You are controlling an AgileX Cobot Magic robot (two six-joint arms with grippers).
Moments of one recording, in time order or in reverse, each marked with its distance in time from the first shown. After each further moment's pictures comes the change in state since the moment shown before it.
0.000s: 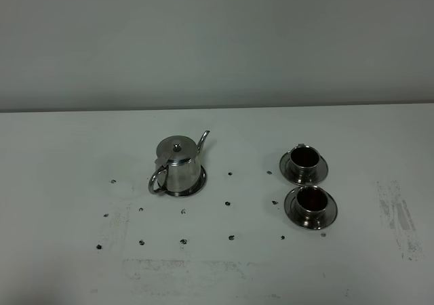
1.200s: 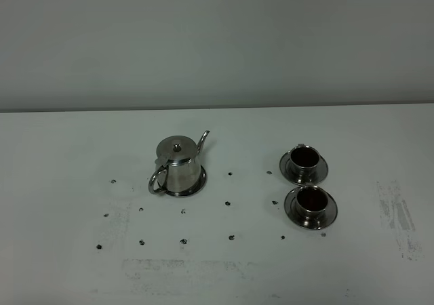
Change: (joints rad) left arm 0.001 -0.274 0.206 -0.003 -0.031 0.001; right arm 0.000 0.000 0.000 0.000 0.000 0.008
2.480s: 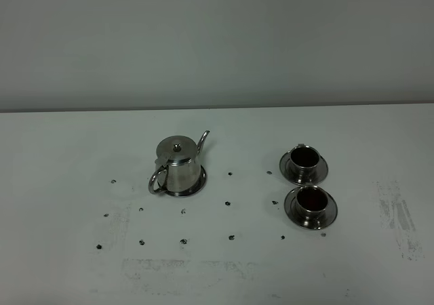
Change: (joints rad) left arm 0.000 0.000 0.000 0.000 0.001 0.001; right arm 0.000 0.000 0.000 0.000 0.000 0.001
